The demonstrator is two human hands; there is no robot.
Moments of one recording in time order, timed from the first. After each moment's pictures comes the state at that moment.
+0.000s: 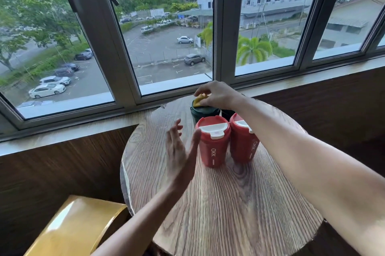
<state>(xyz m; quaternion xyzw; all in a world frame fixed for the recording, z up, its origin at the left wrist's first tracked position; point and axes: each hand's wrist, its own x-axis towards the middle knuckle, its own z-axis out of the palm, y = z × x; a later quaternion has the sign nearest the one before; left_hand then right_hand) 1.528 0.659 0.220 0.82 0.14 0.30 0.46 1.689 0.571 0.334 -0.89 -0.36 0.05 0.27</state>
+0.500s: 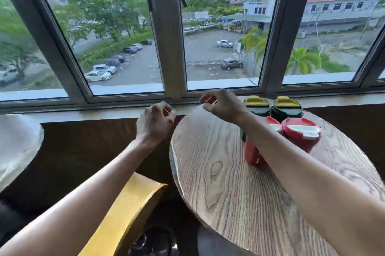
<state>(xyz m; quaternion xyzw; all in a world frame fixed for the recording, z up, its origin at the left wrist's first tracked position) 1.452 0.820 0.297 0.90 0.27 0.29 0.20 1.592 0.664 0.330 -0.83 -0.44 0.01 0.33</state>
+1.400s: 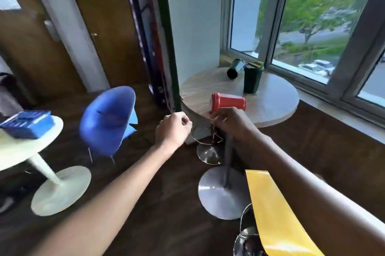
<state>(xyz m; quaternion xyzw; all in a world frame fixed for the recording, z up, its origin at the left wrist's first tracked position) 0.923 0.922 0.271 0.56 0.77 0.31 0.04 1.102 0.982 0.272 -0.50 -0.78 0.24 0.29</state>
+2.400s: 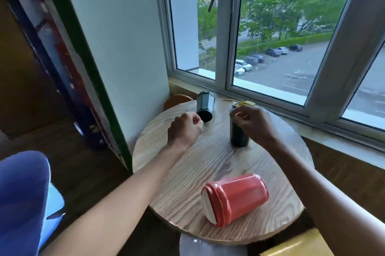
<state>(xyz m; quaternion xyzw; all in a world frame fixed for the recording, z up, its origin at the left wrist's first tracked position) 0.929 1.344 0.285 0.73 0.60 0.31 0.13 1.122 1.301 0.292 -0.64 -0.62 0.10 0.44</state>
